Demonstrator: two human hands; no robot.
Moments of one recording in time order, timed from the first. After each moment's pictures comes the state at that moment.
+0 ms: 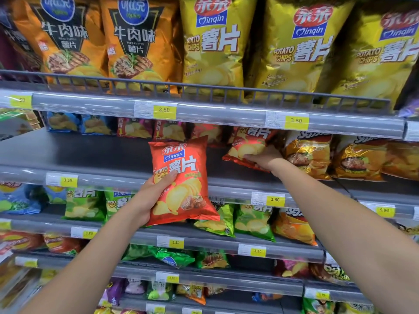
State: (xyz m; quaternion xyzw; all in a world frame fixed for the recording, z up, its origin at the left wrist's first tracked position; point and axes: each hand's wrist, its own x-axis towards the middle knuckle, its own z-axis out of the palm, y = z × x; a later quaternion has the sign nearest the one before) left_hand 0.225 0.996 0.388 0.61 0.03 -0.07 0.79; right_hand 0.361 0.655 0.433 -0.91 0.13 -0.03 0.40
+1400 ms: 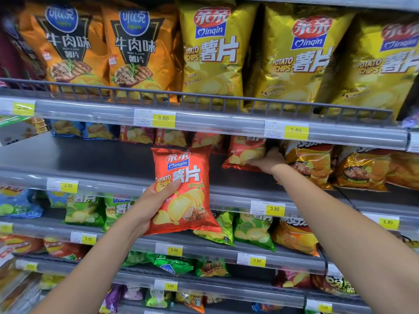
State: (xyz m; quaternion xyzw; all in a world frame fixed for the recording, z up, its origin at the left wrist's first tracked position) left_hand 0.219 0.986 0.397 0.64 0.04 -0.05 0.77; right_hand 0.352 0.663 0.455 -0.92 0.13 -0.06 0.36
